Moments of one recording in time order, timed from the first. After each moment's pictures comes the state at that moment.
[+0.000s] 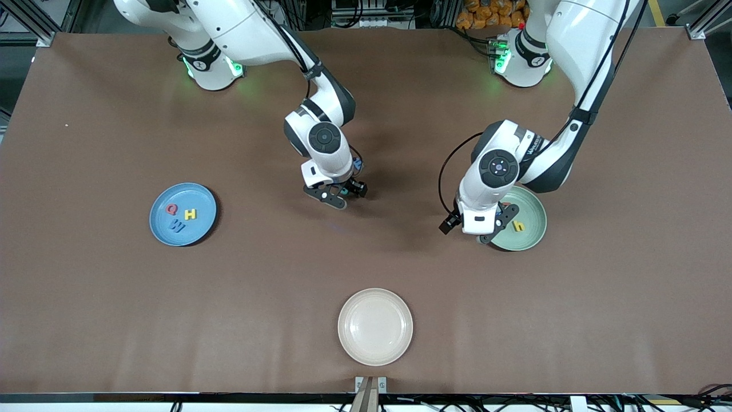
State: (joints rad) left arm -0.23 0.49 -0.29 -1.87 0.16 2.29 -1.32; right arm 0.75 0.63 0.03 -1.86 0.10 2.49 1.16
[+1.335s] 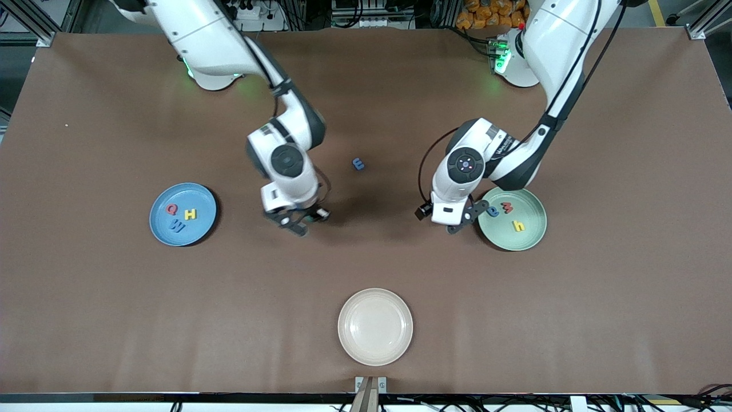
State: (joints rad) left arm -0.30 0.56 -0.33 -1.87 0.09 2.30 -1.28; right arm 0.54 0.58 -0.01 -1.81 -0.07 2.34 1.10
